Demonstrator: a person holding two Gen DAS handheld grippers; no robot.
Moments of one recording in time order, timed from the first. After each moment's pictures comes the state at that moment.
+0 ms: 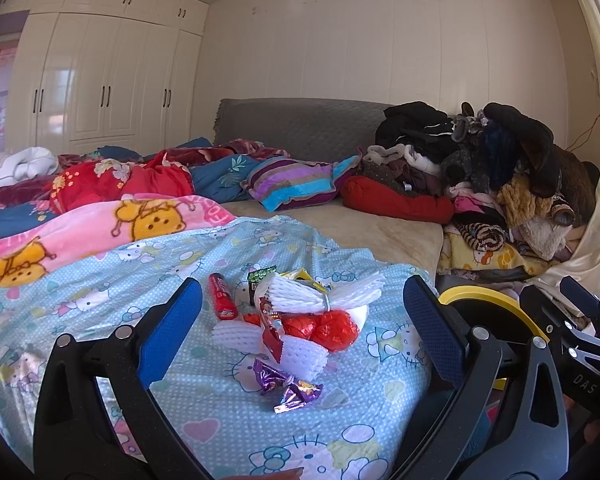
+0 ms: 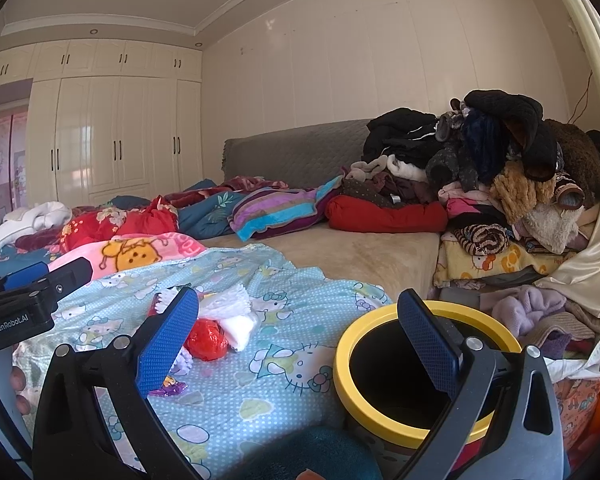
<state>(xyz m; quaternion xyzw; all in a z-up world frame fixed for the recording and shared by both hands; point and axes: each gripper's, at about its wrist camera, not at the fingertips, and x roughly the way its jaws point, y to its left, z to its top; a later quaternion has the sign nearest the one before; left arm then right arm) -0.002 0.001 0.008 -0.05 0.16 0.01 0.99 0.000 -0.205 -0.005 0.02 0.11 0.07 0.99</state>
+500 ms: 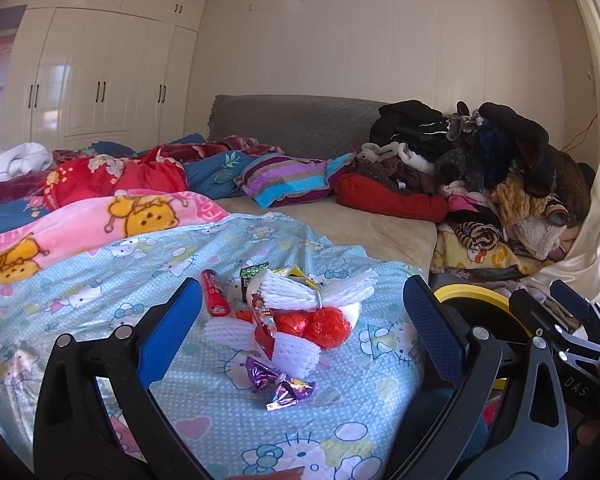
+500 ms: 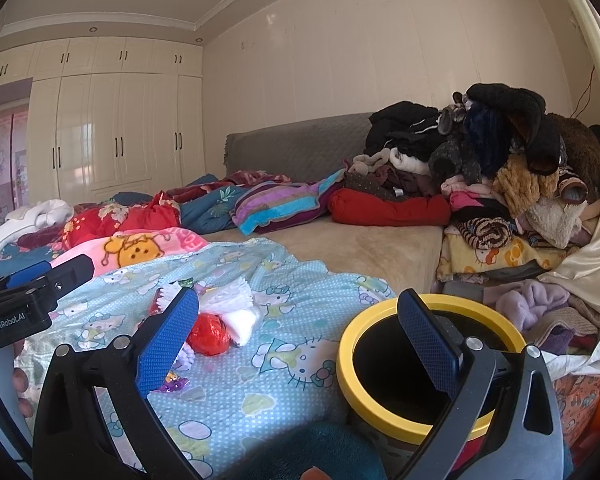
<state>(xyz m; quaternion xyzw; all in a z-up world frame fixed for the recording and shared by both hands) 0.001 0.001 0.011 -0.06 0.16 0.00 0.98 0.003 -0.200 -0.011 0.02 0.12 0.08 0.99</state>
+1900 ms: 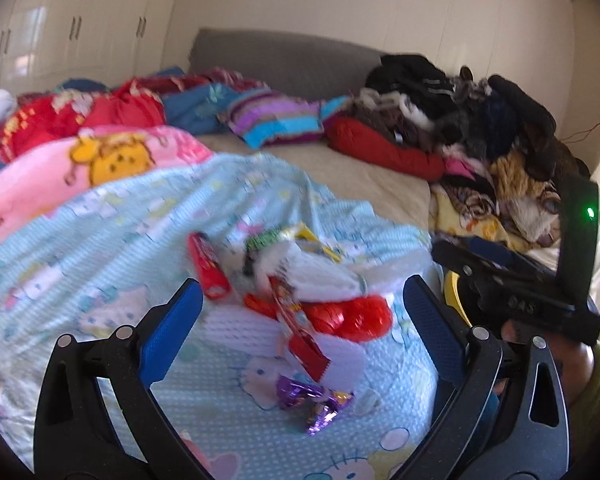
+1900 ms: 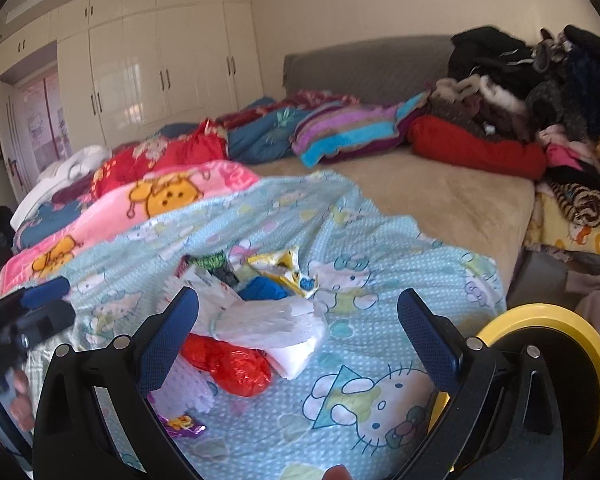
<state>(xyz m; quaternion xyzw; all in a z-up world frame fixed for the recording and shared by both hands) 0.092 0.060 -0.033 -0.10 0.28 -0.07 0.95 0.185 -0.139 -0.028 0.00 0.29 0.21 0.93</state>
